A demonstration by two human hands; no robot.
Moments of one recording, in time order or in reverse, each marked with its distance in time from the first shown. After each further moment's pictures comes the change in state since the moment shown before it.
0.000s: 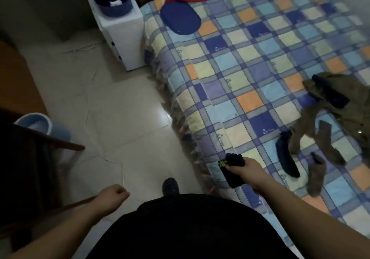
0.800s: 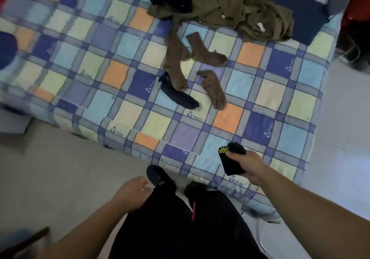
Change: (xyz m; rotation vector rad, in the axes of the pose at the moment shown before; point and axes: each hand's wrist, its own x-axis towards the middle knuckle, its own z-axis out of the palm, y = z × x) left_hand -0.063 0.312 0.329 0.932 -0.242 0.399; right_hand -0.064 0.368 -0.226 0.969 0.331 0.415
